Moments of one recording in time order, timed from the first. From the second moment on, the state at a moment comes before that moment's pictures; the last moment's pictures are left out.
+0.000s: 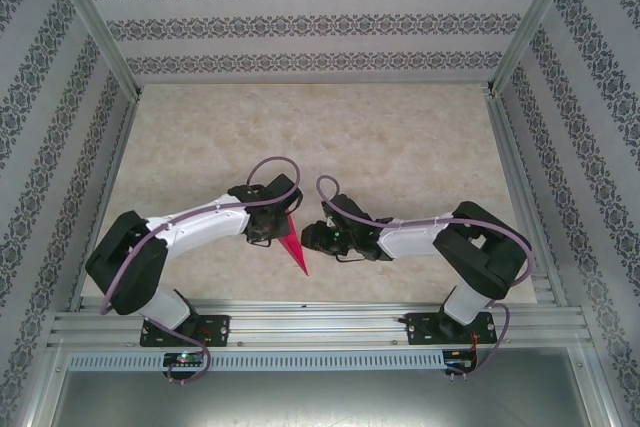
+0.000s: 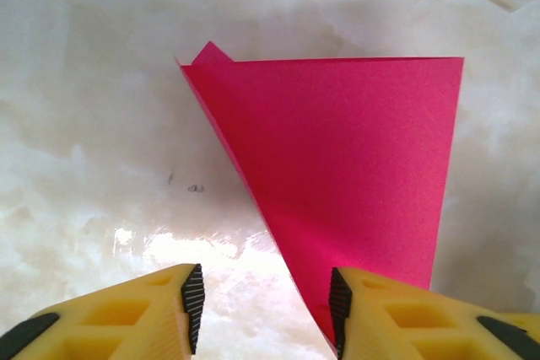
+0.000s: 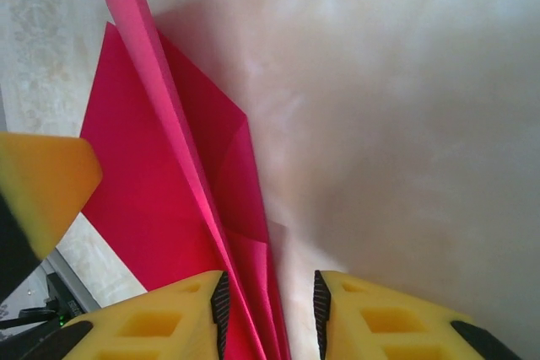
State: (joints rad) left arm -0.71 1.53 0.93 -0.73 -0.16 -0.97; right arm 0.86 1.66 0.65 0.21 -0.31 1.05
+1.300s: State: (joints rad) left arm -0.69 1.46 0.83 -0.70 -0.16 -0.97; right arm 0.91 1.73 0.74 0.19 -0.40 0.96
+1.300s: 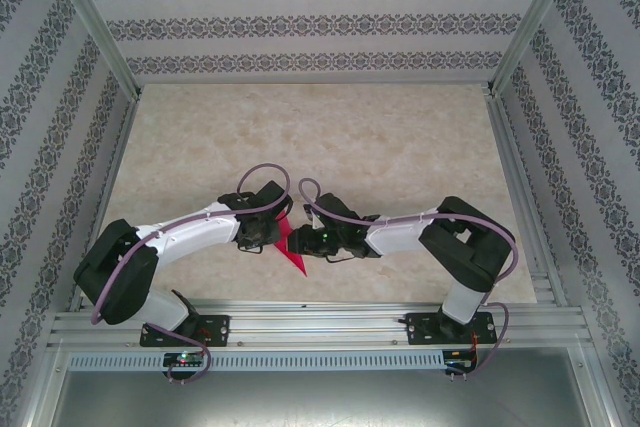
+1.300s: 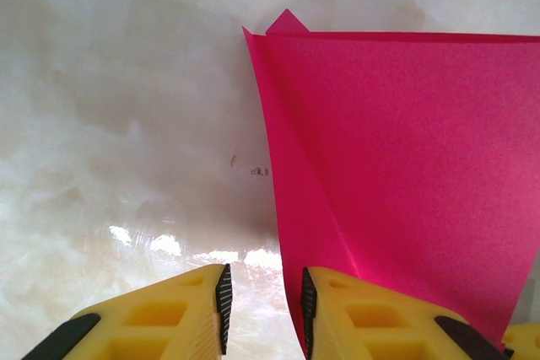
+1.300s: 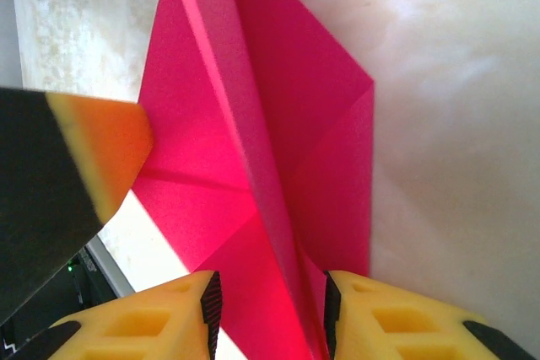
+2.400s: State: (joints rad) left arm -0.69 1.44 0.80 -0.69 -0.16 -0.98; right arm 0.97 1.75 0.91 -0.09 -0.27 0.81
